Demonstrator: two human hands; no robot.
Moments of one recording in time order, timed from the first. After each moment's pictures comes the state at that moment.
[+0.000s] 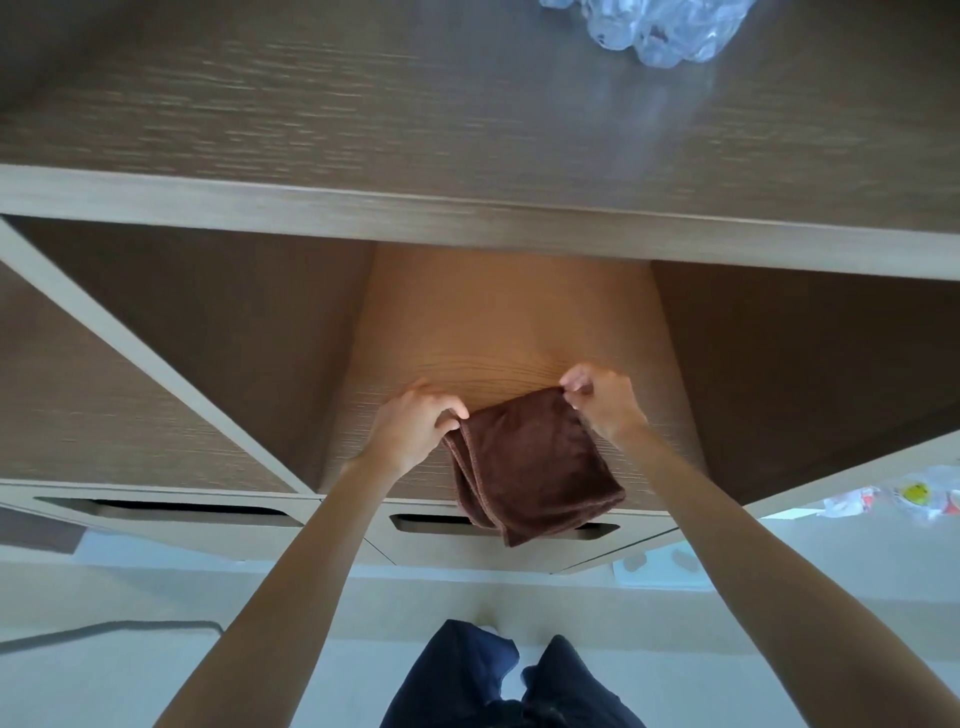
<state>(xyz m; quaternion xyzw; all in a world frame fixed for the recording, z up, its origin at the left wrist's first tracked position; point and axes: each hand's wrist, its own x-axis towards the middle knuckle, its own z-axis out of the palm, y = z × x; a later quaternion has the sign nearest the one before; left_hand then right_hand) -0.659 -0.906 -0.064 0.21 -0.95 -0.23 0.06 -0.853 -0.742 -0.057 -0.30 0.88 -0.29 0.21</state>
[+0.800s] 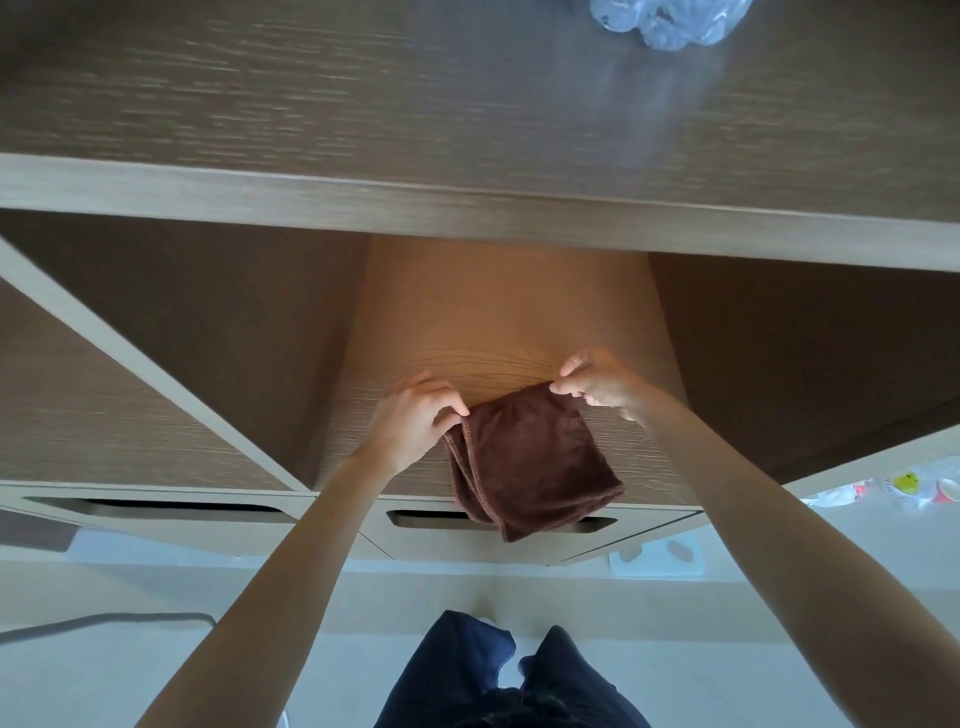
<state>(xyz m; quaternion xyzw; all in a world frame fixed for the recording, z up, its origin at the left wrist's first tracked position) -0.656 -0.905 -0.062 0.13 -0.95 -0.23 0.15 -0.869 -0.755 -0.036 -0.23 0.84 -0.32 0.38</state>
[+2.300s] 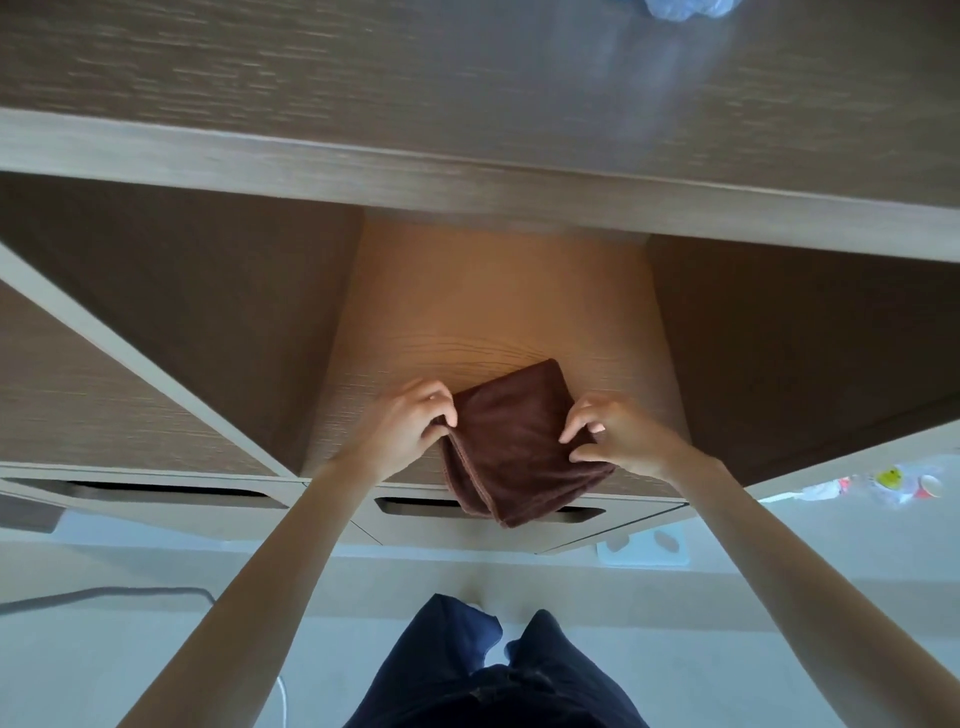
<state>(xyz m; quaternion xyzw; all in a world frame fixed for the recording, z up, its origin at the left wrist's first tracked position) -0.643 -0.899 -0.076 0.08 -0.97 -0.20 0.12 -0.844 -0.683 -0.034 -0.51 0.79 -0.18 0.29</state>
